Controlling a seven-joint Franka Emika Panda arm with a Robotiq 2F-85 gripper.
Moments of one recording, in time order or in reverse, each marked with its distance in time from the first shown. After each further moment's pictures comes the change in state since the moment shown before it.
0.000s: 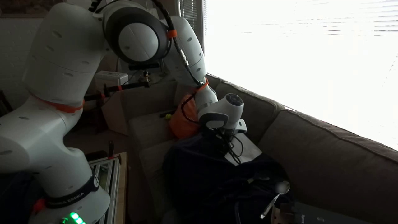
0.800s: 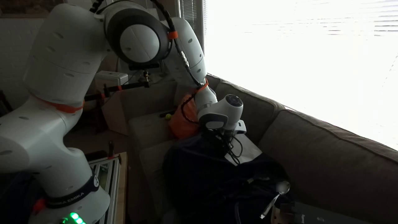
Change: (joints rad) arm 0.001 0.008 0.001 0.000 0.000 0.002 0.000
